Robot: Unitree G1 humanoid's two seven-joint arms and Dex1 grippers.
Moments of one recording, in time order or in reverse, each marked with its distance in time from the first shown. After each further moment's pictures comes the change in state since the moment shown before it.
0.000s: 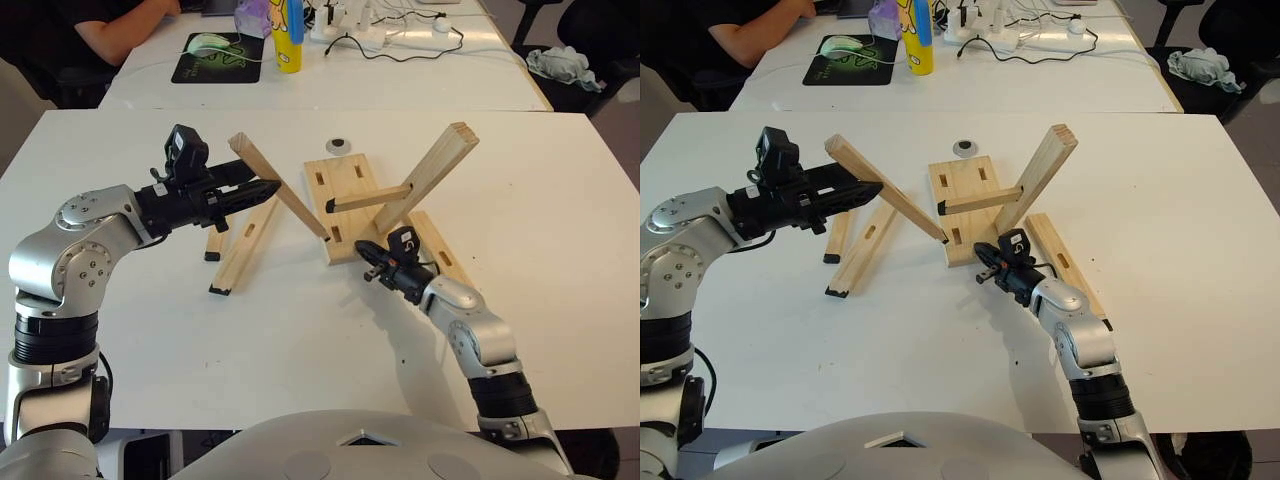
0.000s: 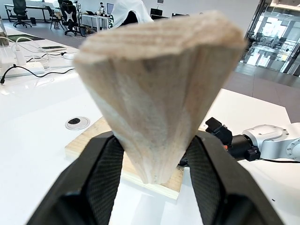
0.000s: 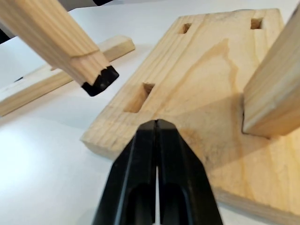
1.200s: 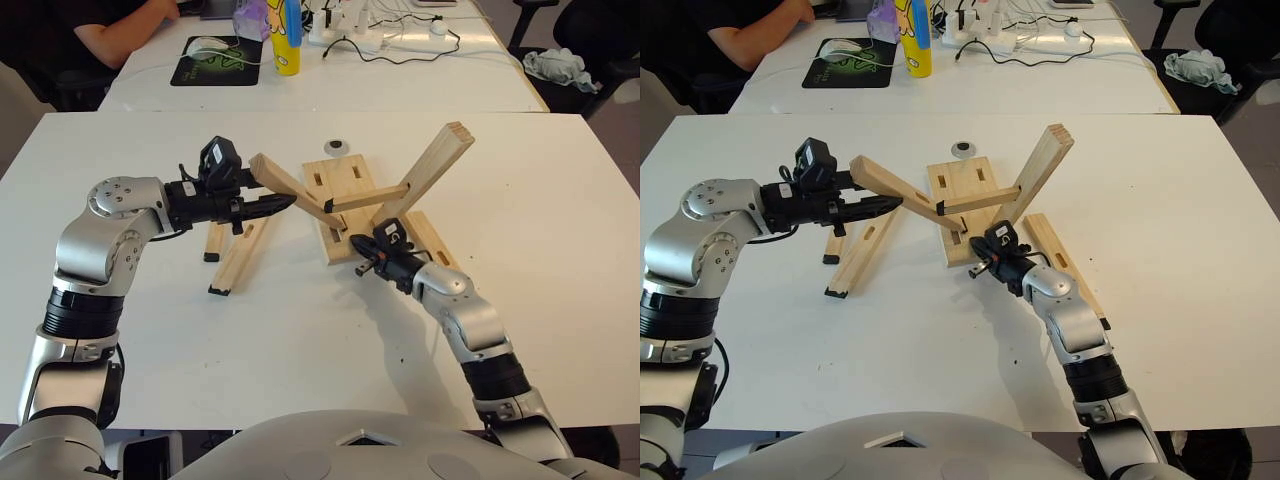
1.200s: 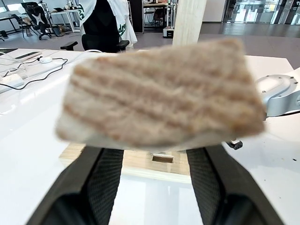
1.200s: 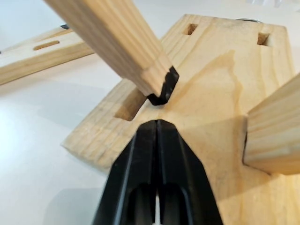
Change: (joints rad) left arm -0.078 -0.022 -0.173 0.156 0.259 -0.213 -0.197; right arm -0.078 -0.027 0.073 0.042 -0.088 0.038 0.013
